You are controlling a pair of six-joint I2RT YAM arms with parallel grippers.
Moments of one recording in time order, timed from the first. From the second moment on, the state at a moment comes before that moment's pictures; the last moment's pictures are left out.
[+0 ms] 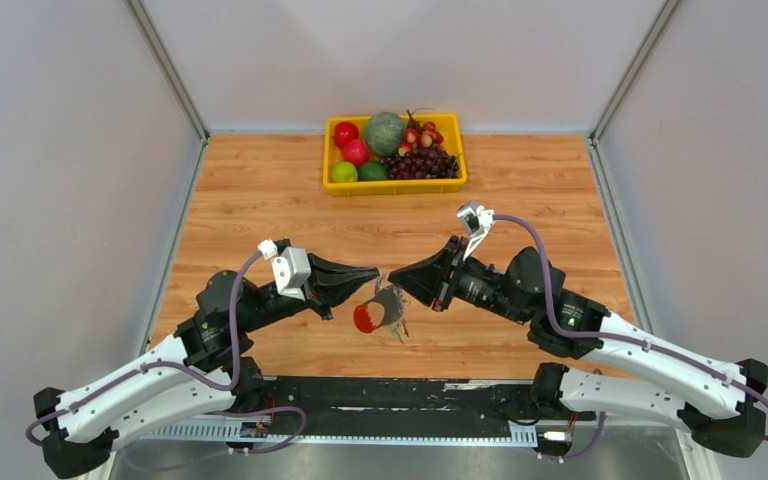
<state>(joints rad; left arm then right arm) -1.01 0.60 0.66 0.18 0.20 -0.04 1.13 0.83 0.88 -0.03 0.00 0.64</state>
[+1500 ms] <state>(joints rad) -1.02 0.73 0.84 0.01 -0.09 -0.32 1.29 0.93 1.03 -0.27 0.09 0.16</state>
